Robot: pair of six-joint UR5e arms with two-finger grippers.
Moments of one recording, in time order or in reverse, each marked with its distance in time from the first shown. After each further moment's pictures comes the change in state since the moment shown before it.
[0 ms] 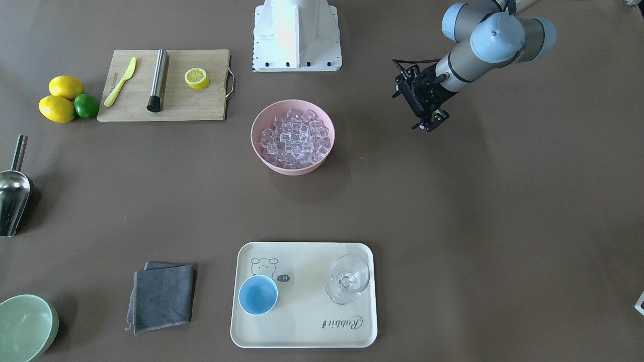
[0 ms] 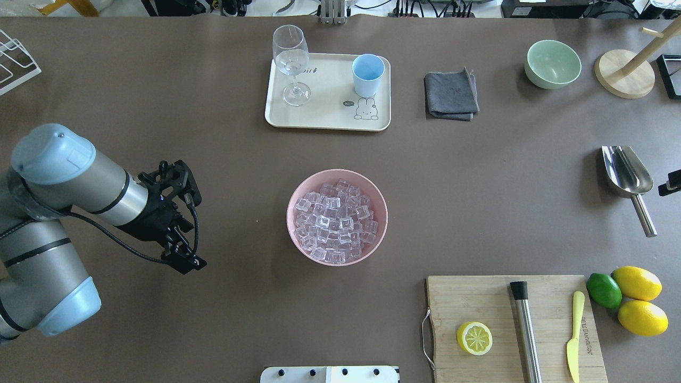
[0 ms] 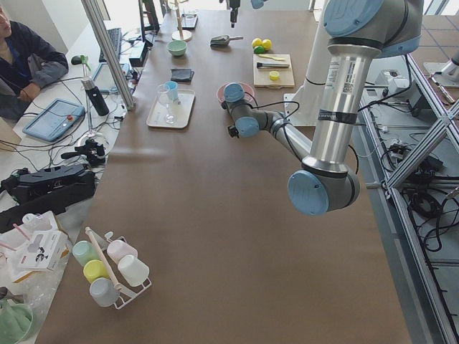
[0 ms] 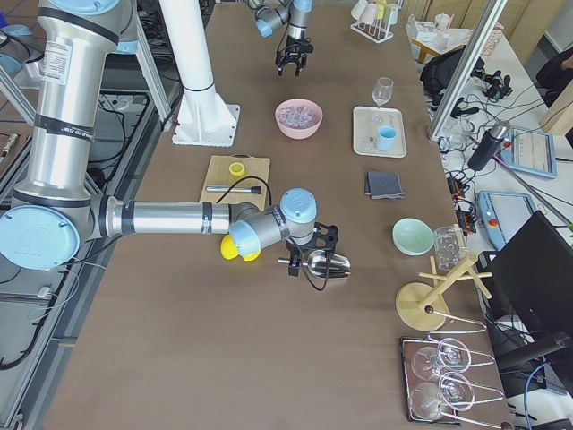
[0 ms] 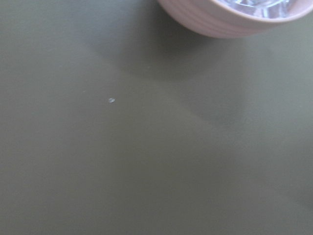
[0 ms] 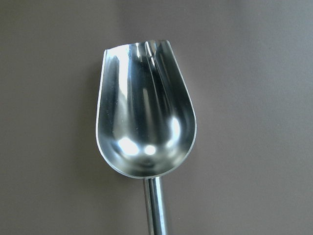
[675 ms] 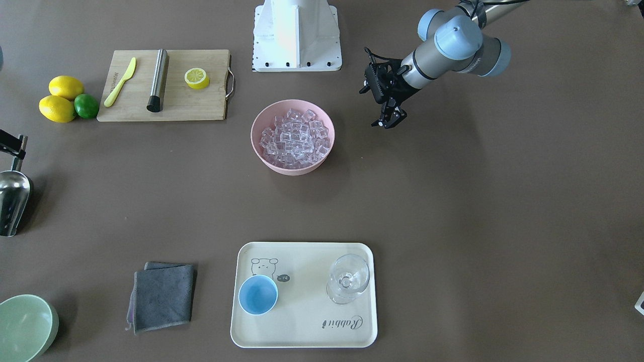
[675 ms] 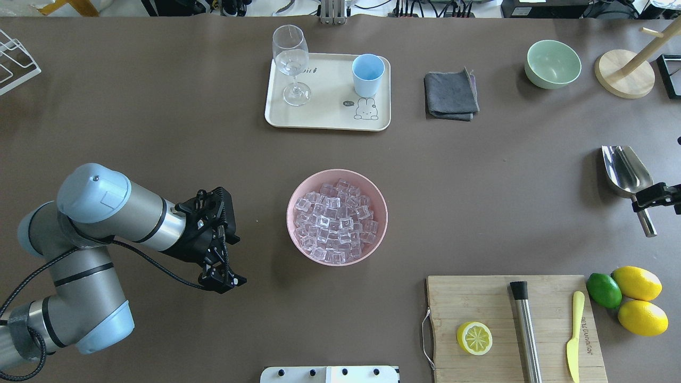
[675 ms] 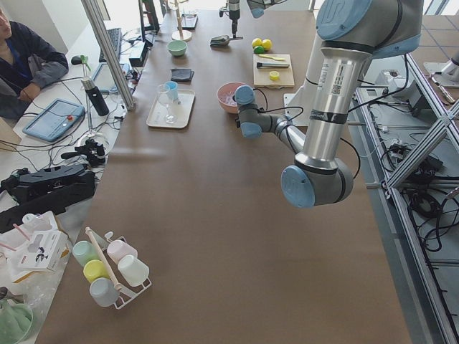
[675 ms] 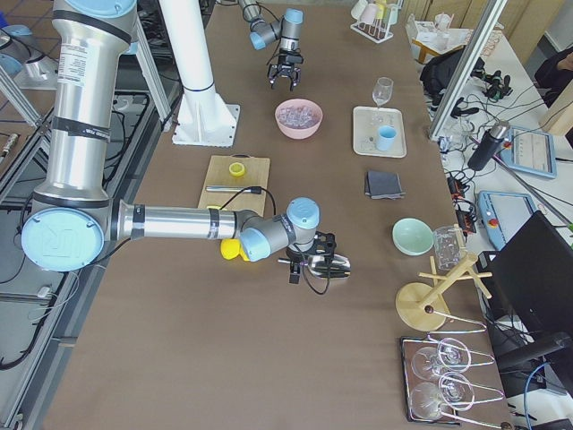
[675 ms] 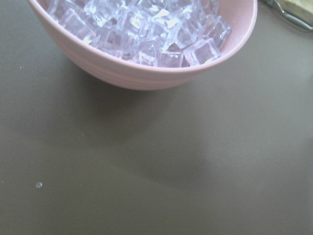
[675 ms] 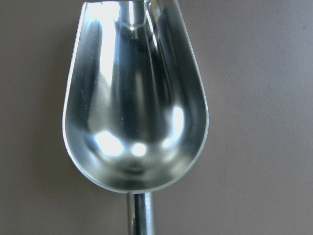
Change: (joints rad) left arm 0.111 -0.060 0.101 -0.279 0.091 0.003; right arm -0.128 0.041 -0.108 0.040 -0.086 -0.017
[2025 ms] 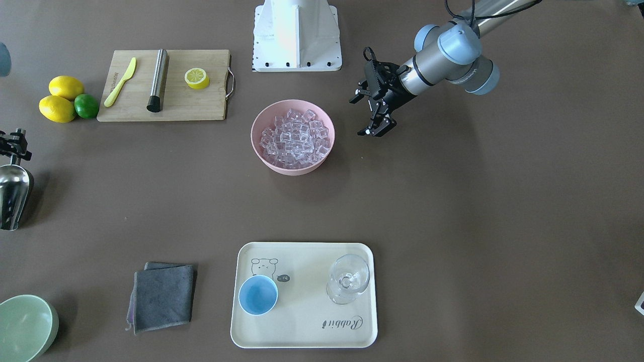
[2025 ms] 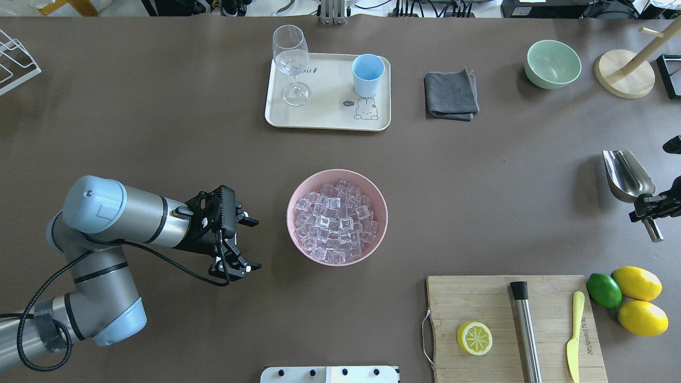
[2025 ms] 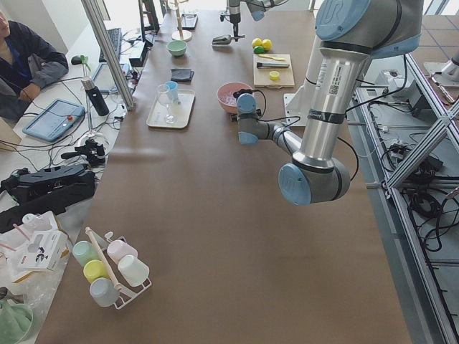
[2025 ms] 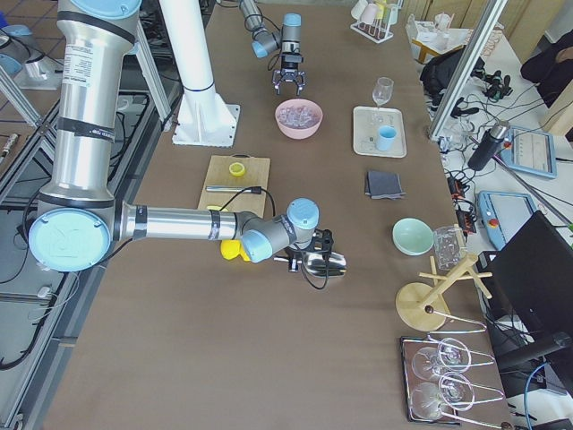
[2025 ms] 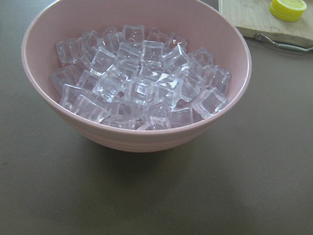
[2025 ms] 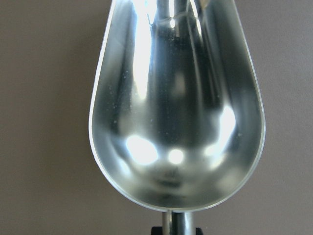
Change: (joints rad) left arm 0.014 -0.031 0.129 -0.326 0.115 0.083; right arm -0.037 0.005 -0.012 0.041 0.054 0.000
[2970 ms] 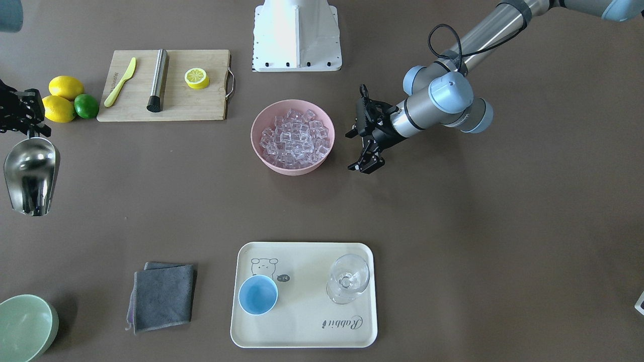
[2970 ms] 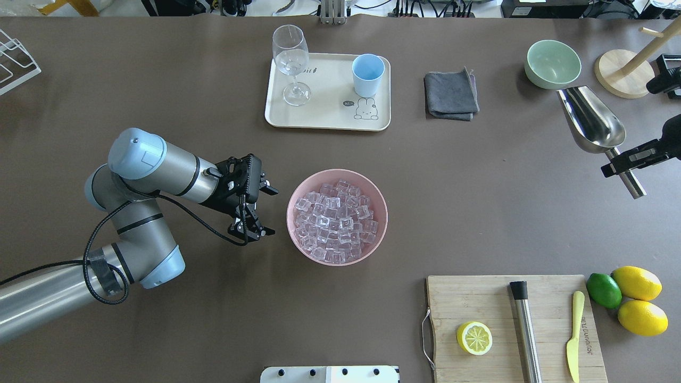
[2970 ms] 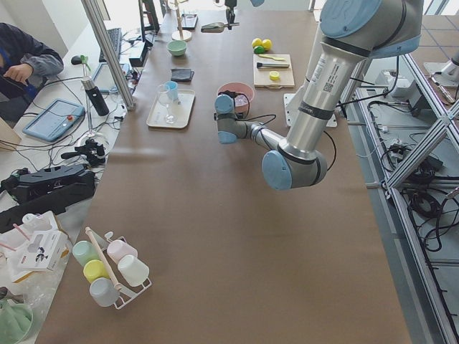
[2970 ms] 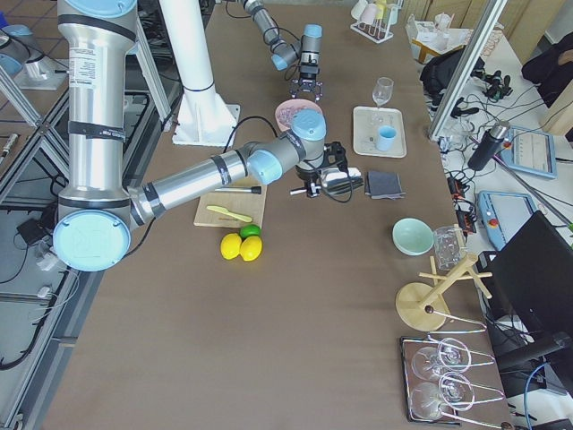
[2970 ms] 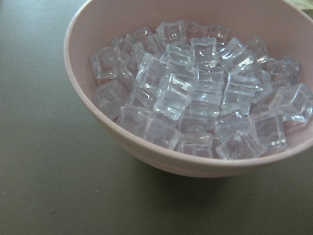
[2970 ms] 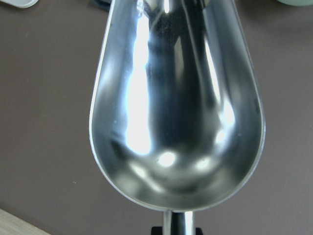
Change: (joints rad) left arm -0.101 -0.196 0.275 -0.038 -0.138 0.212; right arm 0.038 0.094 0.406 -0.304 0.015 -0.200
